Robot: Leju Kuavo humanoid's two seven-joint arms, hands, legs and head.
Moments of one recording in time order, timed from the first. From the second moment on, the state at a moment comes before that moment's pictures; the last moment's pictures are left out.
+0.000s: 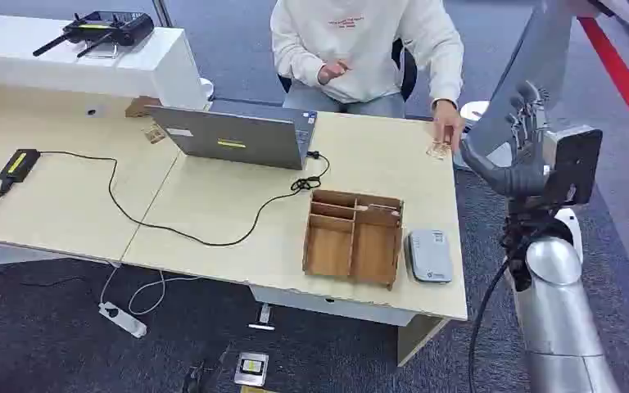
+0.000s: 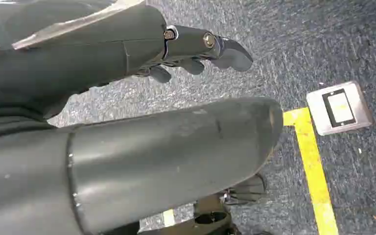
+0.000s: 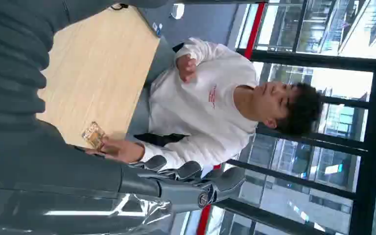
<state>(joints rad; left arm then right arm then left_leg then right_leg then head) -0.27 -0.01 -0.85 -0.23 0.30 0.31 -0.03 -0.62 -0.10 0.30 -1.29 0.05 -0.27 -0.13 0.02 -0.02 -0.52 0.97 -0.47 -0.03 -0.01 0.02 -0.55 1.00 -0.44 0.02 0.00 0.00</state>
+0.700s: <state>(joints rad) -0.27 -0.01 -0.83 -0.23 0.30 0.33 -0.05 -0.72 -0.10 0.38 -1.23 0.43 -0.34 -0.26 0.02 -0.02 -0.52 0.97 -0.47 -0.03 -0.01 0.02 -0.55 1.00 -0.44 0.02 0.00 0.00</state>
